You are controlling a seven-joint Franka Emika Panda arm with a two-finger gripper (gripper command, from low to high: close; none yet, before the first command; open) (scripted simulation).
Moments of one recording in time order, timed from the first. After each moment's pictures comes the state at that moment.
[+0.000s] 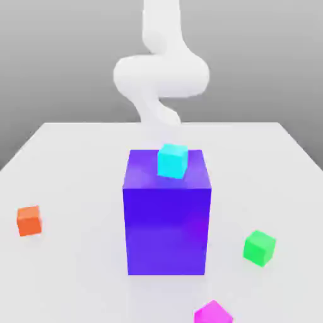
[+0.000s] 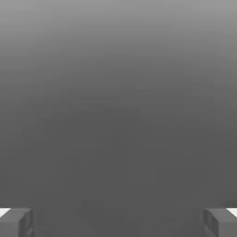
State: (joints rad) arm 0.06 -0.74 -0.04 -2.30 0.02 2.31 0.70
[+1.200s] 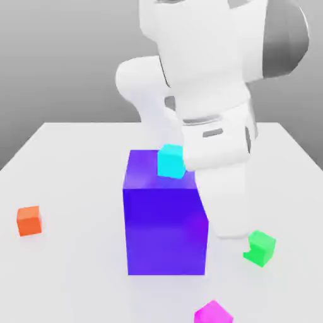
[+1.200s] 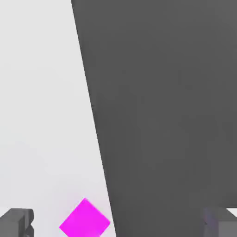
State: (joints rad) arm 0.53 0.07 -0.38 -2.29 0.44 2.47 -0.87
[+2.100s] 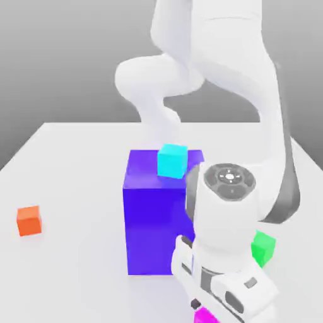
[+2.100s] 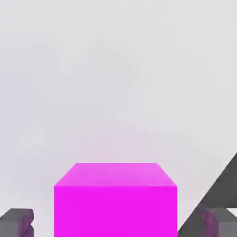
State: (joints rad) arm 0.46 0.51 -0.24 -2.29 0.33 2.77 -1.49
